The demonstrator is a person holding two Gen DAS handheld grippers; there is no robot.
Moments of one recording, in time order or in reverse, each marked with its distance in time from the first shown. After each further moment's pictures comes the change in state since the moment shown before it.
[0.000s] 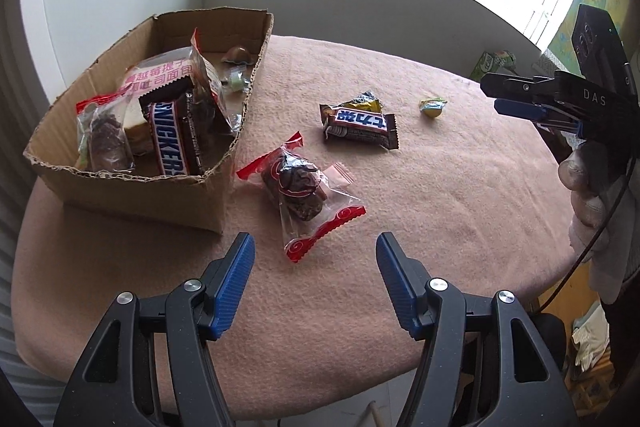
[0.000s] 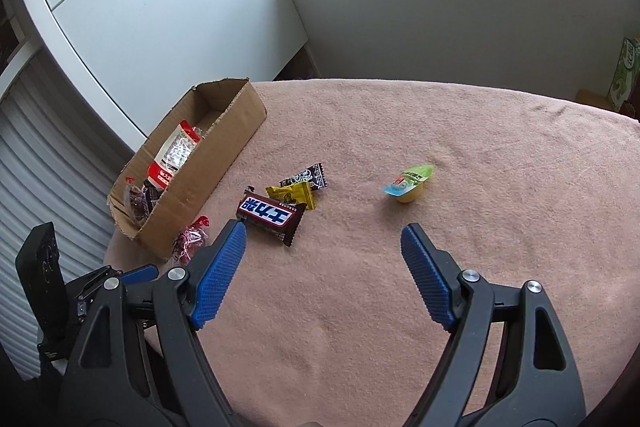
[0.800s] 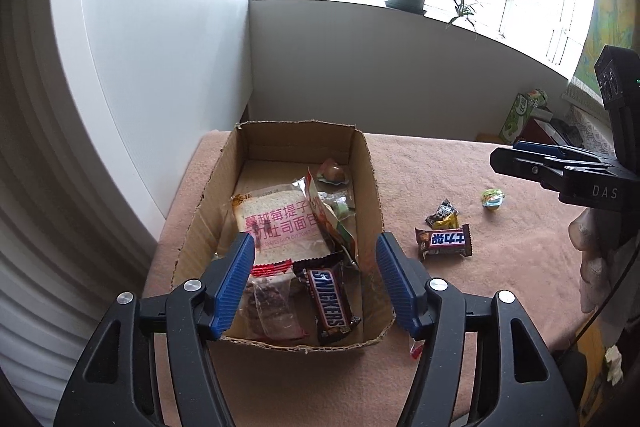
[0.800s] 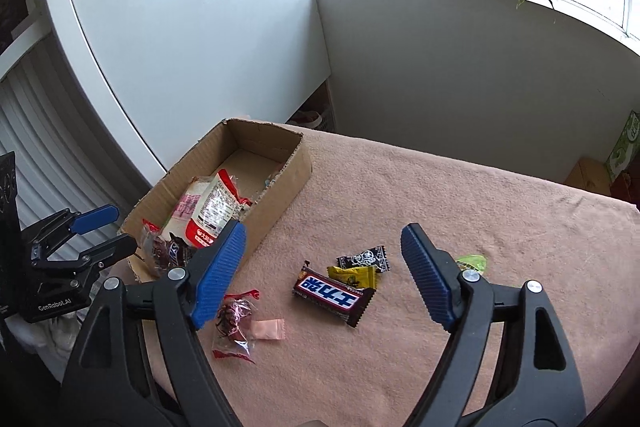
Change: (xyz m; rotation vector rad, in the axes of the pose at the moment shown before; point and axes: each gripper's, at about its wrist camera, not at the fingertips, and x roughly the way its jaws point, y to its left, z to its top) left arm -0.061 0.063 0.083 0.047 -0.158 0.129; right arm 0.008 0.082 0.057 -0.115 -0.081 -0.073
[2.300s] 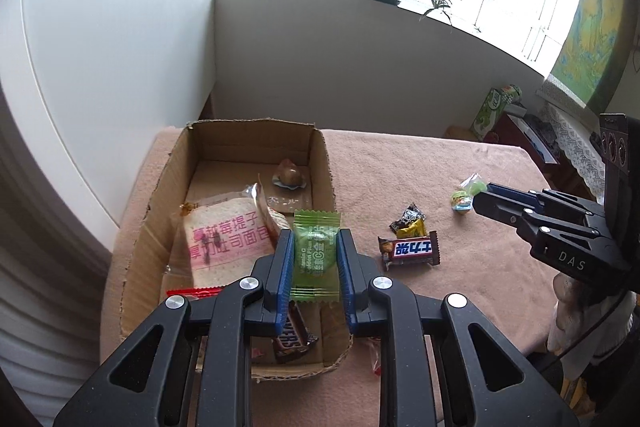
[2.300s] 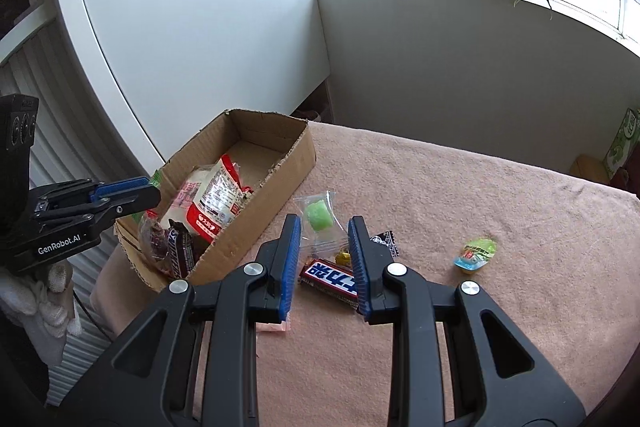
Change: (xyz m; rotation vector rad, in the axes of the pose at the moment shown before) left arm 0.028 -0.008 0.023 -0.002 0.050 -0.101; right arm 0.011 0.026 -0.012 -0.021 -0.025 -0.006
